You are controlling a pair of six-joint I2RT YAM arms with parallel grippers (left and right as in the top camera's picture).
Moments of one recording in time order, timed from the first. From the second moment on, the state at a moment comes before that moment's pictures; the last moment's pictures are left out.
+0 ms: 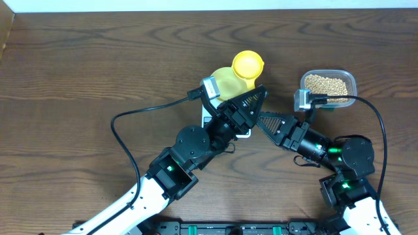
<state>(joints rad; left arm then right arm) -0.84 1.14 0.71 0.51 -0.05 -1.21 0.36 0.86 0.44 0.63 -0.74 1.49</state>
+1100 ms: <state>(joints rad) -0.56 1.04 0.72 0.04 0.11 -0.78 0.29 0.87 0.45 0.11 -0.82 0.93</state>
